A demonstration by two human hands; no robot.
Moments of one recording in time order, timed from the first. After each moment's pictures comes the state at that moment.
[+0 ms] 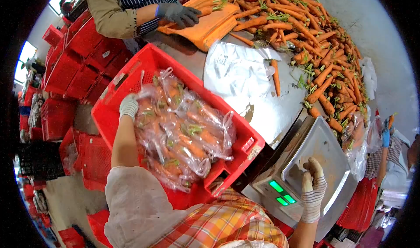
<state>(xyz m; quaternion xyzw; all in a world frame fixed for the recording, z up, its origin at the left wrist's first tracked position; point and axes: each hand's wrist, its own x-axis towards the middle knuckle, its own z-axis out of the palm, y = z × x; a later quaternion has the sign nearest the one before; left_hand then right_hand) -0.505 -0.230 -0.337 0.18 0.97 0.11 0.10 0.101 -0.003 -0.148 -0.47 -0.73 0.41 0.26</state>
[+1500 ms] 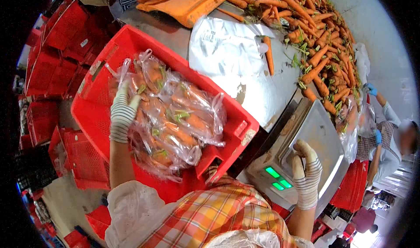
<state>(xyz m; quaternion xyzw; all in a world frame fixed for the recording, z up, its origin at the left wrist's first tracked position) -0.383 -0.207 -0.279 0.32 0.88 0.33 0.10 0.064 -0.007 -0.140 -0.43 -0.81 0.35 0.20</state>
